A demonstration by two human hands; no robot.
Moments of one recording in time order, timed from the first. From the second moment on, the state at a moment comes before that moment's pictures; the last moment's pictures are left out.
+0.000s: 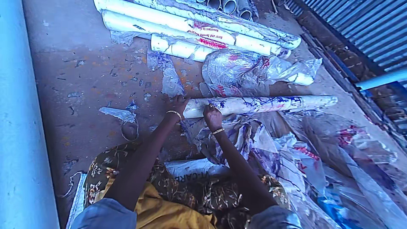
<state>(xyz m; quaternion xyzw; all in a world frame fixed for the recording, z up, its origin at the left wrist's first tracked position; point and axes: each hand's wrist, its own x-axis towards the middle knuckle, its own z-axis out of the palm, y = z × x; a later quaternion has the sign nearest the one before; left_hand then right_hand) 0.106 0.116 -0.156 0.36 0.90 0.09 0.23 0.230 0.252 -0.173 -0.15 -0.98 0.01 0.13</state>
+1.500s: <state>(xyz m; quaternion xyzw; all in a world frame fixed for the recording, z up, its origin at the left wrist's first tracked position) 0.114 0.117 -0.154 0.34 0.90 0.09 0.24 0.272 0.277 -0.145 -0.39 -0.83 0.37 0.17</state>
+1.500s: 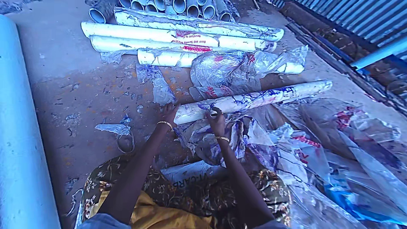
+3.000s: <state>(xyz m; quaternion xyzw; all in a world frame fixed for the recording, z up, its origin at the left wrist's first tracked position) 0.059 0.130 -0.153 0.37 0.87 0.08 0.31 0.276 0.268 -0.144 -0.20 -0.91 0.36 0.07</state>
